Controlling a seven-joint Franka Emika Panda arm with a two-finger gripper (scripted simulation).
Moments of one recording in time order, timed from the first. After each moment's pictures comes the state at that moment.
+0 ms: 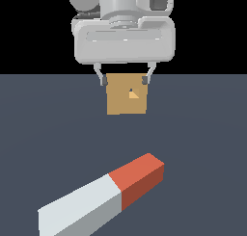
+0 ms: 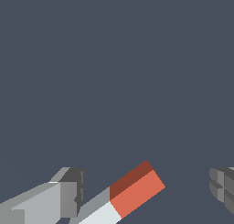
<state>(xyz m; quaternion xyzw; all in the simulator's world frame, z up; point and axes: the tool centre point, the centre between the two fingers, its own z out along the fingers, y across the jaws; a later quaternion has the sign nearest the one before) 0.003 -0.015 0.181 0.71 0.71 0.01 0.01</state>
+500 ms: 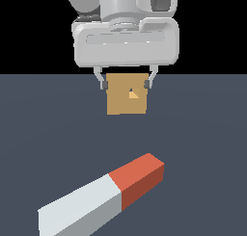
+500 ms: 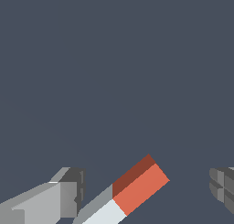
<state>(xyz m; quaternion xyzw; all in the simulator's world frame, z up) 0.005 -0.027 0.173 0.73 0.68 0.00 0.01</state>
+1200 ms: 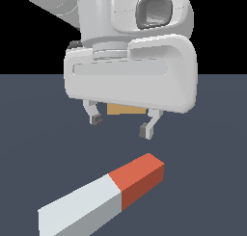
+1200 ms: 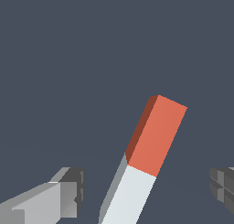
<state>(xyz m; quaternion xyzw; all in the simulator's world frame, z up) -0.008 -0.118 0.119 0.87 0.50 0.00 0.01</state>
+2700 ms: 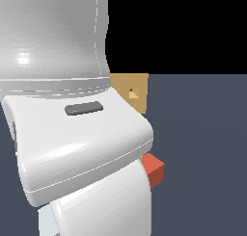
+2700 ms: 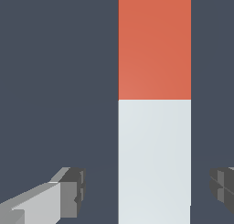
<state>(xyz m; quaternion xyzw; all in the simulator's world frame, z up) -0.056 -0.183 0.037 0.95 0.31 0.00 0.00</state>
